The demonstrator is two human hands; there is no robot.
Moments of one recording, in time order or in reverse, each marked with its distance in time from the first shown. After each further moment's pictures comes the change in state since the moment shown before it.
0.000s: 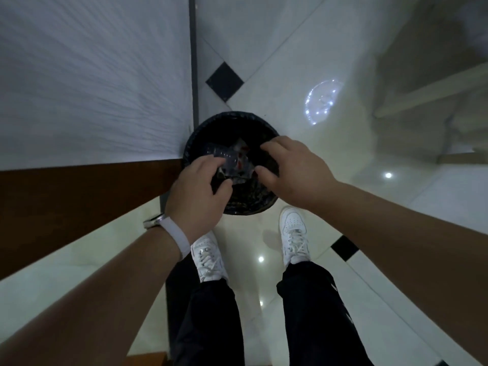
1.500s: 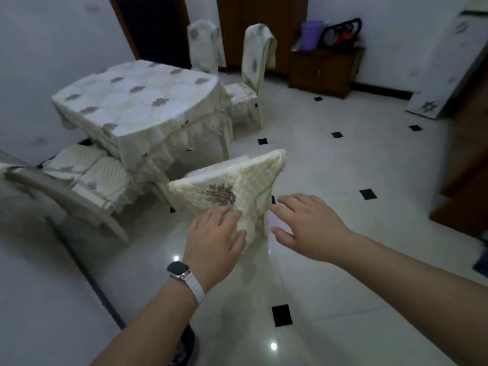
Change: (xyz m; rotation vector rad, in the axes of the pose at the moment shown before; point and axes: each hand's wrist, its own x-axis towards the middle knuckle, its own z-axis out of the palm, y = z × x) left_hand -0.408 0.549 -0.063 0.543 0.193 1.325; right_hand -0.684 0.017 -0.338 -0.312 0.846 0.479
